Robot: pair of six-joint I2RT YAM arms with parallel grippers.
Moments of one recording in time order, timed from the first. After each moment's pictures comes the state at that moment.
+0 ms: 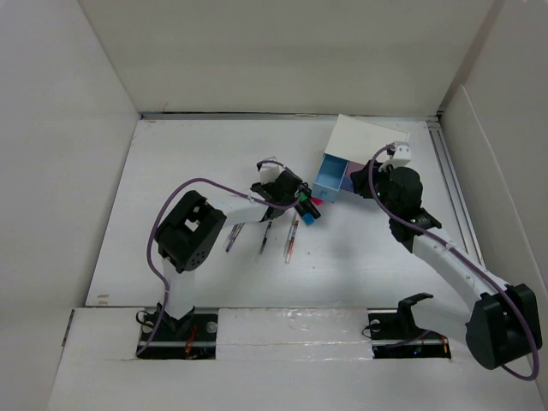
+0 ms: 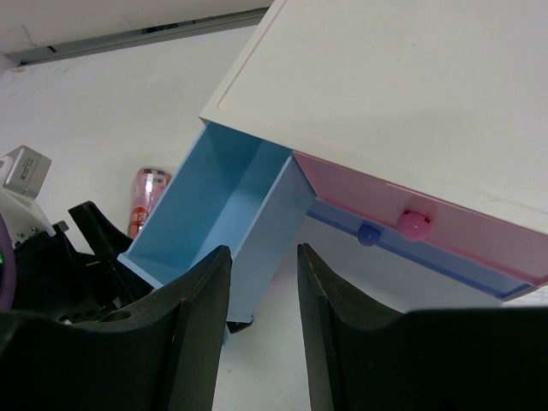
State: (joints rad) left arm -0.75 1.94 1.20 -0.17 -0.53 -0.88; right arm 0.31 1.10 0.69 0.19 0.05 0.36
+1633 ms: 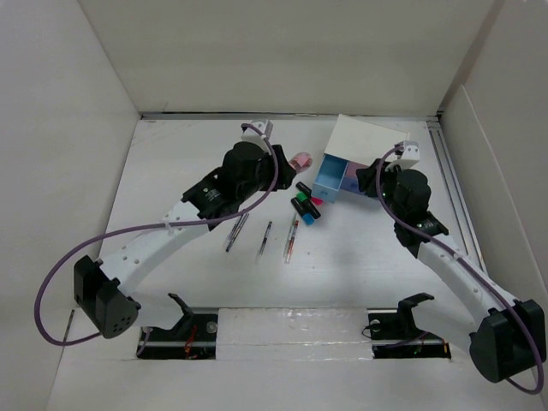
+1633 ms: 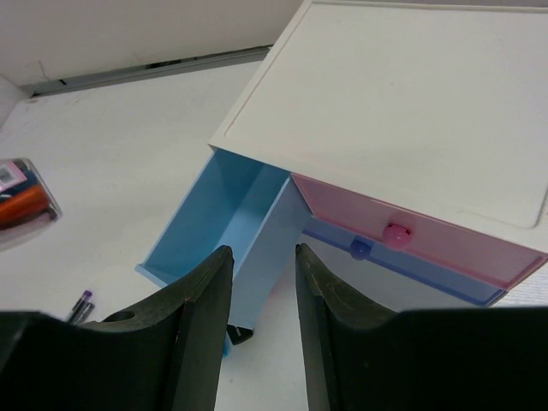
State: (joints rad) left arm -0.76 1.30 1.23 -0.31 -0.18 -0.58; right arm 0.32 1.03 0.69 0.18 0.09 0.35
